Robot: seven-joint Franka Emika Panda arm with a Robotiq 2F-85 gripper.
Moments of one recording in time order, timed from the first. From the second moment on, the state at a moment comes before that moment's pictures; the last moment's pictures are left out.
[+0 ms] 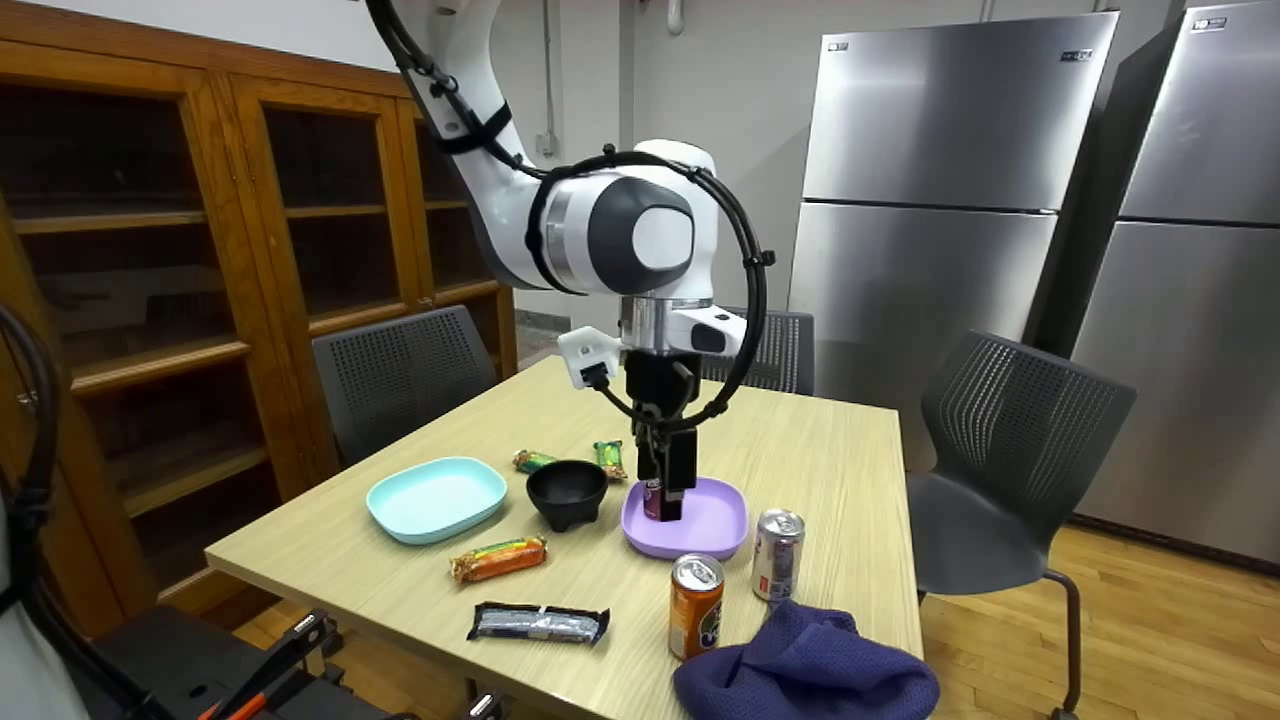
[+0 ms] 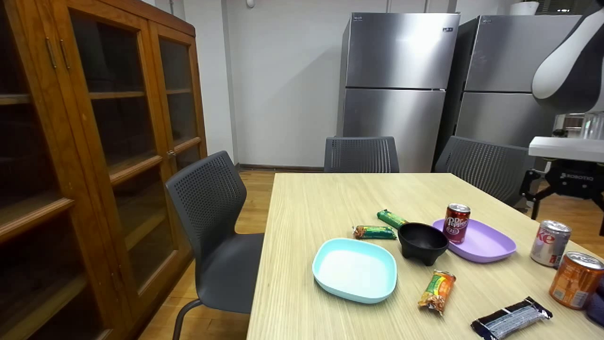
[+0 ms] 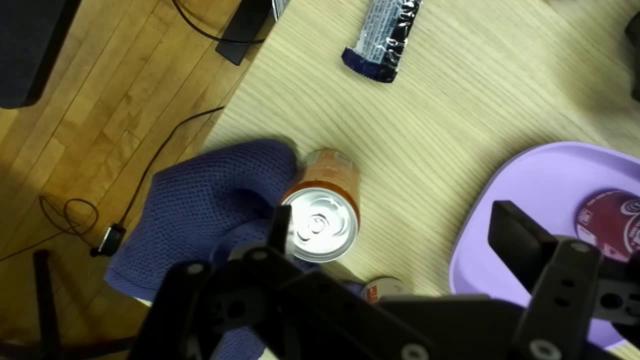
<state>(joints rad) -0.06 0.18 -0.29 -2.44 -0.05 2.52 0.57</state>
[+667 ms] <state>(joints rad) -0.14 0.15 -0.33 -2.56 -0.07 2.67 0.55</state>
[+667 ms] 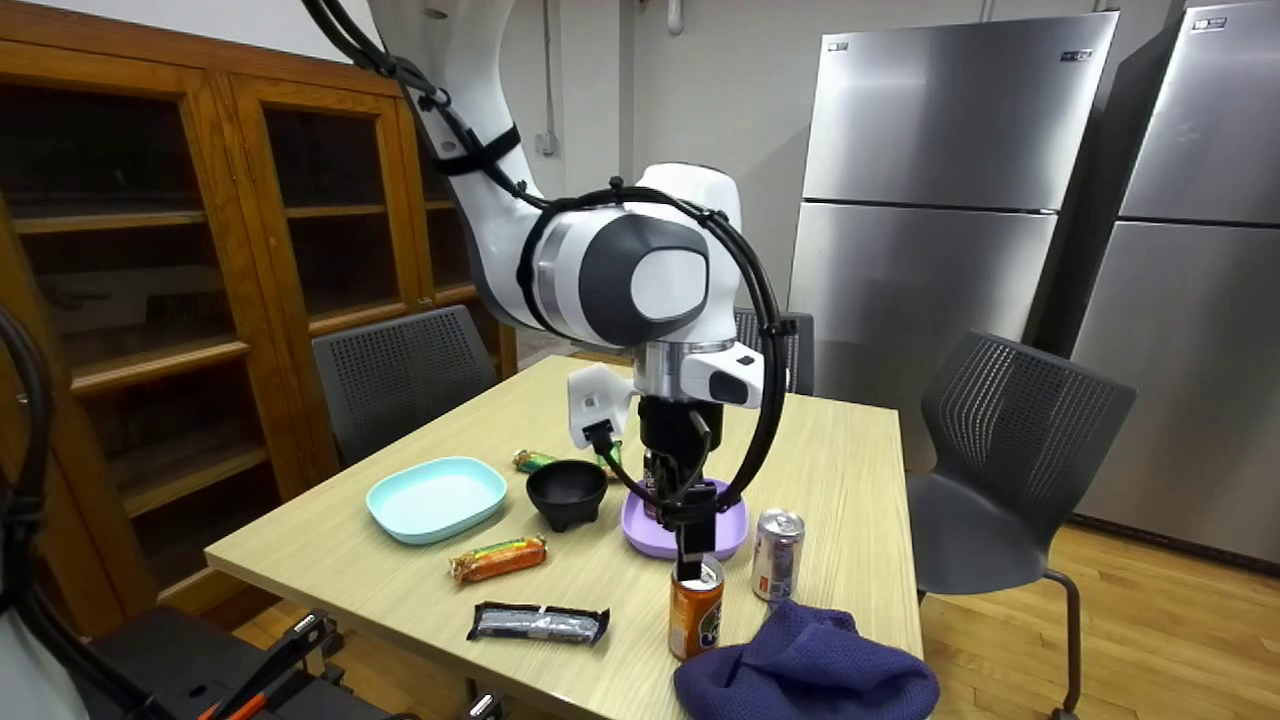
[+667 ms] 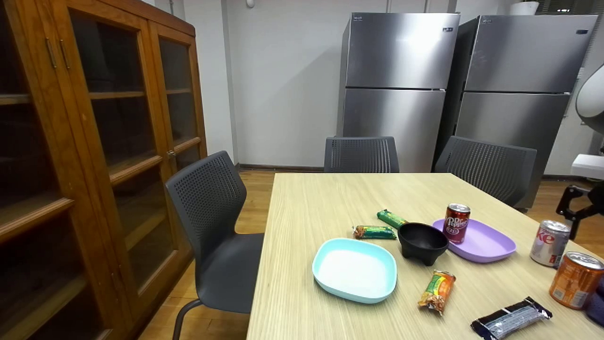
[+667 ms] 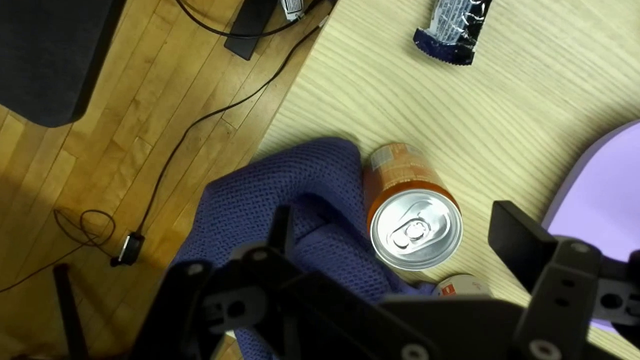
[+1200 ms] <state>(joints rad) -0.14 0.18 -0.33 -2.59 -0.06 2.78 0.54</state>
